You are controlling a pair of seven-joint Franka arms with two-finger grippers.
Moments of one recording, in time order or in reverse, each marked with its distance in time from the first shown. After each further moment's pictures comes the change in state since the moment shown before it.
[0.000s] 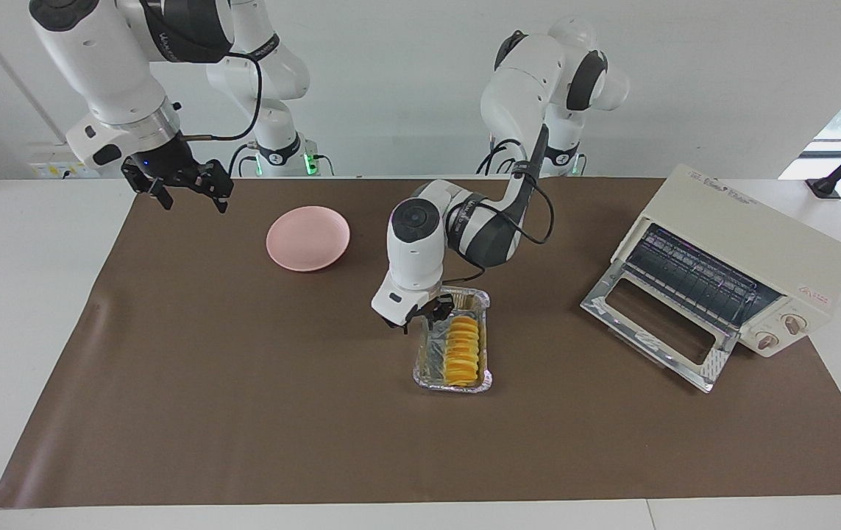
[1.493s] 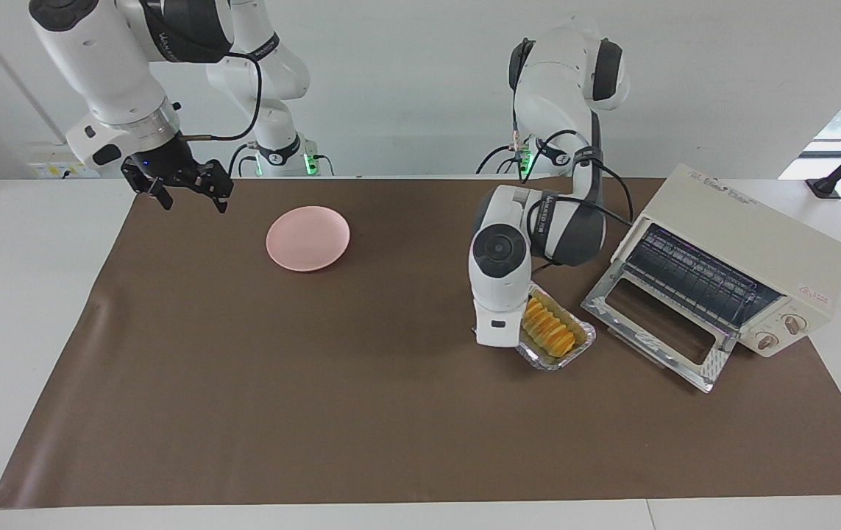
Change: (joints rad) left arm 0.042 -0.029 0.278 0.046 -0.081 -0.343 -0.253; right arm 0.000 0.000 0.000 0.000 0.000 0.000 0.000
